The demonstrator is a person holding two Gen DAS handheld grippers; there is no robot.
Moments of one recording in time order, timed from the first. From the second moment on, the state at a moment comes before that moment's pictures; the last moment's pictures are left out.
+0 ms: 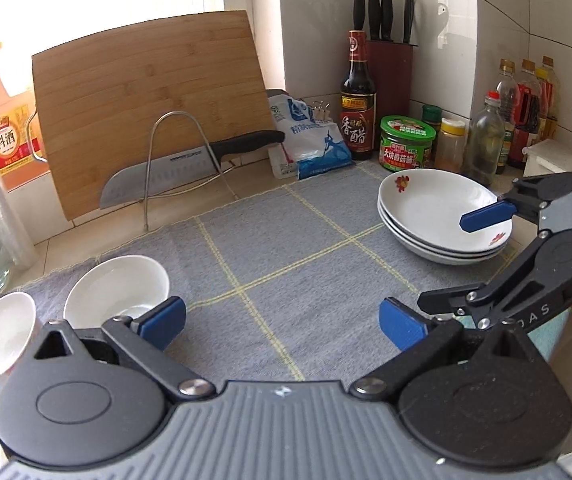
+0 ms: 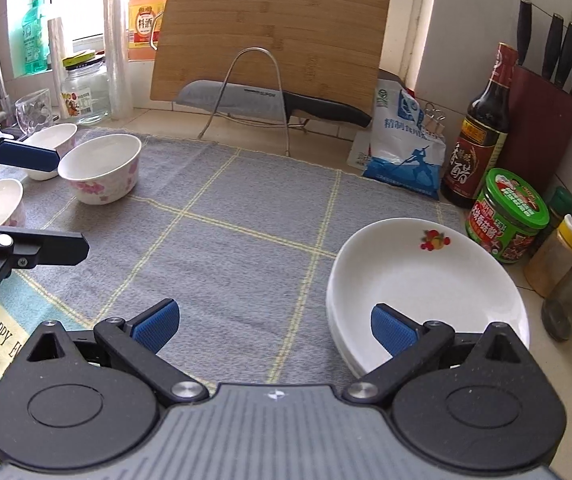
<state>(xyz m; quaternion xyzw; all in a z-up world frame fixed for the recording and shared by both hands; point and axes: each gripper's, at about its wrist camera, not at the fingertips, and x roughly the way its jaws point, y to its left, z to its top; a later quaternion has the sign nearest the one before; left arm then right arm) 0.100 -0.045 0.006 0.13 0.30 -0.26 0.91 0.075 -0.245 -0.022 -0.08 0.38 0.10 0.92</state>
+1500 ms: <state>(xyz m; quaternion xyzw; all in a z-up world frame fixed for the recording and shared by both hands) 0.146 0.142 -0.025 0.16 0.43 -0.28 0.85 0.055 0.012 -0.054 -0.14 0.31 0.29 0.89</state>
